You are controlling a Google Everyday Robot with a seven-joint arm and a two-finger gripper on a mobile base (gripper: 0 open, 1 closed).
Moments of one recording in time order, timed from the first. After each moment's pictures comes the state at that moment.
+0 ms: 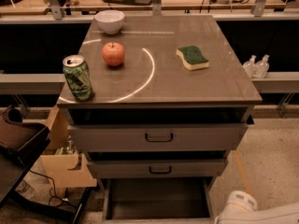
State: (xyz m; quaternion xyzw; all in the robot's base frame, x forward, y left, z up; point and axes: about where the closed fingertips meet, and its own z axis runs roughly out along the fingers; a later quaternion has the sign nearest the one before) arm 0.286 -0.256 0.382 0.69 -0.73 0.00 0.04
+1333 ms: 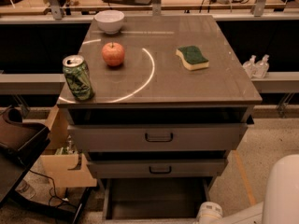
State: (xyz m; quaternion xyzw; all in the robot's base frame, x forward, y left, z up) arm 0.316 -0.202 0.209 0.71 -0.70 -0.03 0.00
